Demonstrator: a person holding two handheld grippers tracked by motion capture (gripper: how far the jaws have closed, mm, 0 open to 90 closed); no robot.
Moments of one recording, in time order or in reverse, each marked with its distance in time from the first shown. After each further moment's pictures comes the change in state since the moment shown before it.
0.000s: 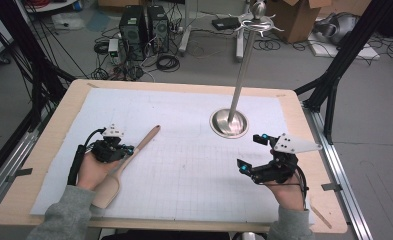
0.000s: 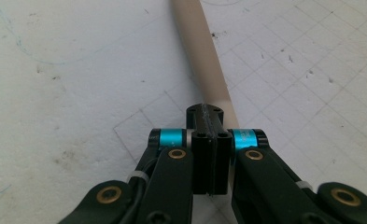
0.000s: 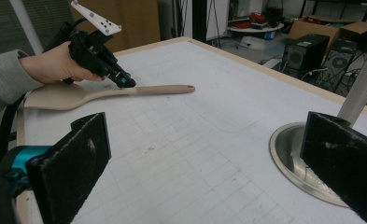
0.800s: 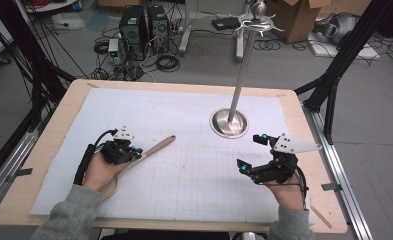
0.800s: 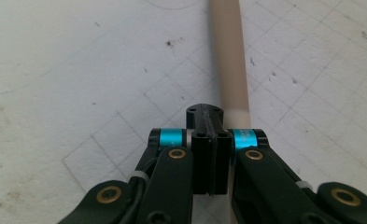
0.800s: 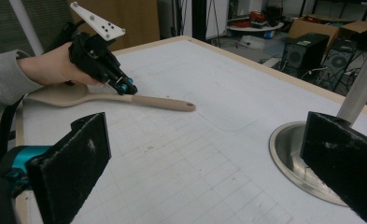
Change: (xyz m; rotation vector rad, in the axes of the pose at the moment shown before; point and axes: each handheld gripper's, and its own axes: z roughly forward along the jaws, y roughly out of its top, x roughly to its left) left arm -0.019 0.011 0.006 0.012 -0.041 0.085; right arm 0.000 0.000 0.000 0.002 -0.002 0.000
